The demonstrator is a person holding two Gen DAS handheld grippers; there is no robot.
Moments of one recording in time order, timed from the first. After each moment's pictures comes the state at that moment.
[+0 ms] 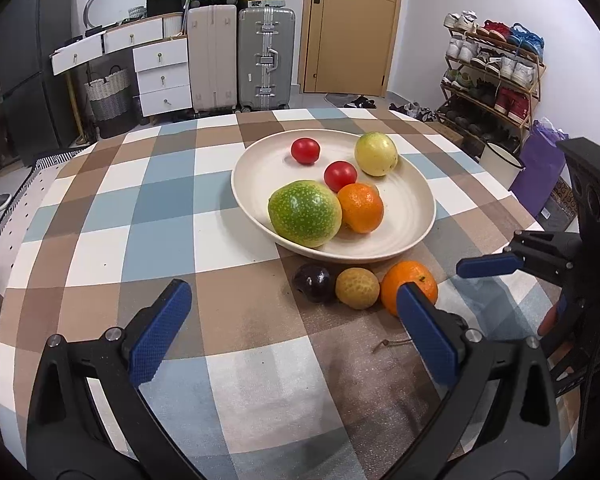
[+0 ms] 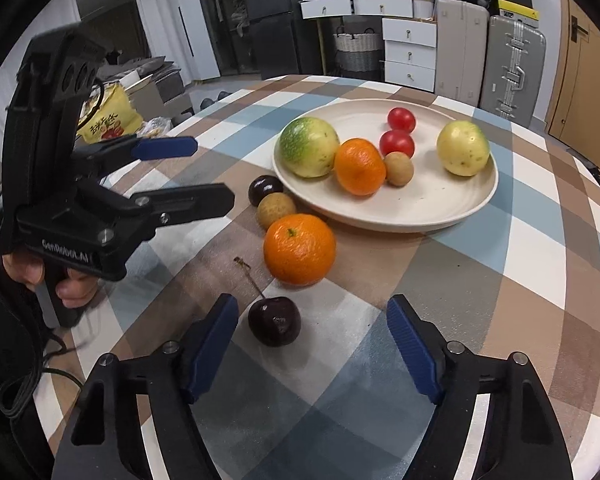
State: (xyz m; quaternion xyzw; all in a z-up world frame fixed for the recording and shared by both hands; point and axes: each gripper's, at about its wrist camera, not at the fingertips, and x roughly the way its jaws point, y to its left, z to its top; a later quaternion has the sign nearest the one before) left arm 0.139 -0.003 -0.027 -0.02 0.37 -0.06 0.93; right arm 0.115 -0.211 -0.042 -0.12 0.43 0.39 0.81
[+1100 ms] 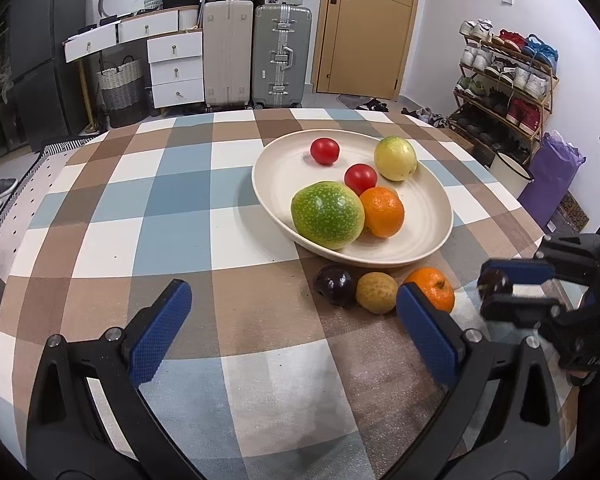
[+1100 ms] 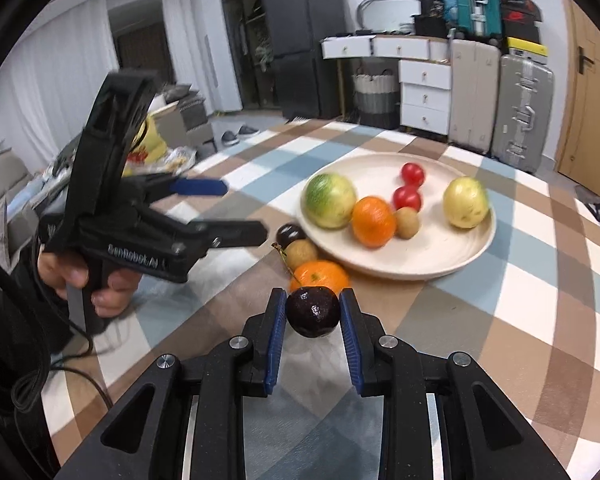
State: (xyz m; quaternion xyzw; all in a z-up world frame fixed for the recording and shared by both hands) left arm 0.144 0.011 -0.032 -0.04 0.37 -0.04 0.93; right arm 0.106 -0.223 -0.013 -0.09 0.35 0.42 0.83
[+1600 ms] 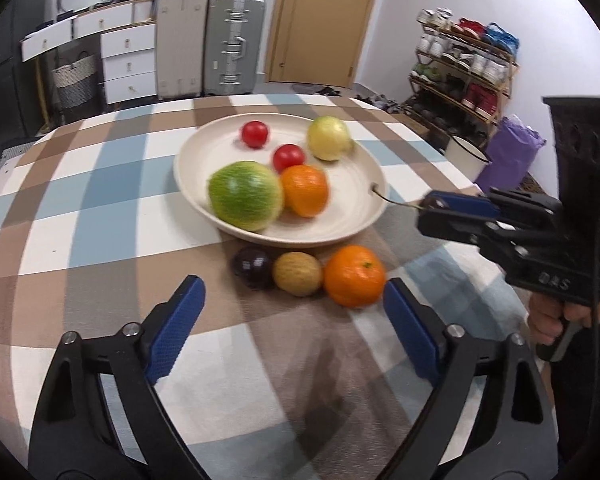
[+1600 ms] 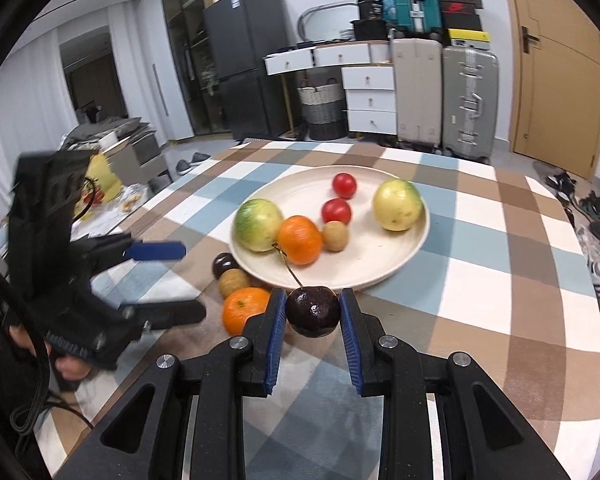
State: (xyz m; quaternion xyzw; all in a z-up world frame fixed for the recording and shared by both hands) left arm 0.139 -0.026 -0.036 -0.04 0.39 -0.14 0.91; right arm 0.128 -0.248 -0.009 -0.05 0.35 0.34 0.87
